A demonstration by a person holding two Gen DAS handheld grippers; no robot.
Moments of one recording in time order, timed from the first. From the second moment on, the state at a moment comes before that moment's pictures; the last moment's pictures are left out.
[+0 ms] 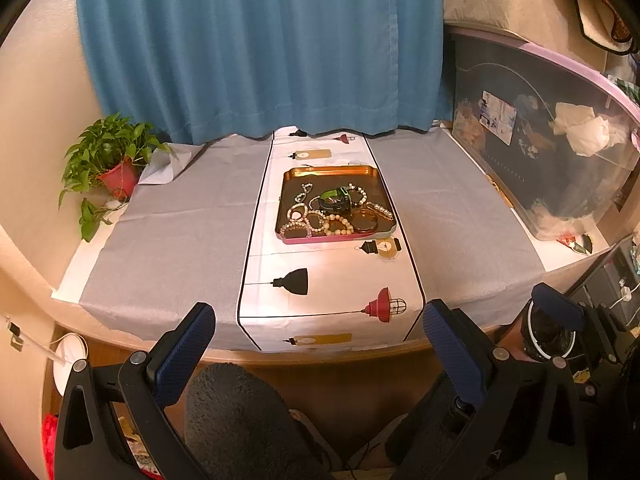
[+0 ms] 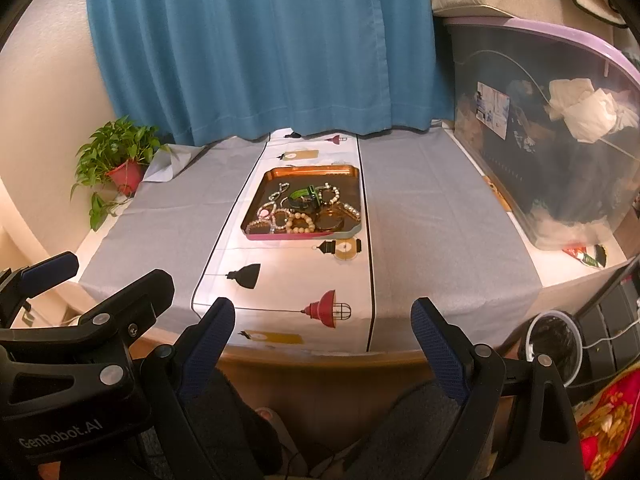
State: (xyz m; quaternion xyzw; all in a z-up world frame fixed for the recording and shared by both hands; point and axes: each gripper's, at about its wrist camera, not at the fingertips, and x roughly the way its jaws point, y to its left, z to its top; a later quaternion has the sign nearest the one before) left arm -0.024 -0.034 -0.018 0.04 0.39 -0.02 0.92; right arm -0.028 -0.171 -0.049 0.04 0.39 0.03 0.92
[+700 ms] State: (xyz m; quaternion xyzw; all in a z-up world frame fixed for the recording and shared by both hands) left arm -0.028 -0.032 -0.016 0.05 0.39 -0.02 0.92; right arm -0.030 -0.166 -0.049 0.04 0.39 0.04 0.92
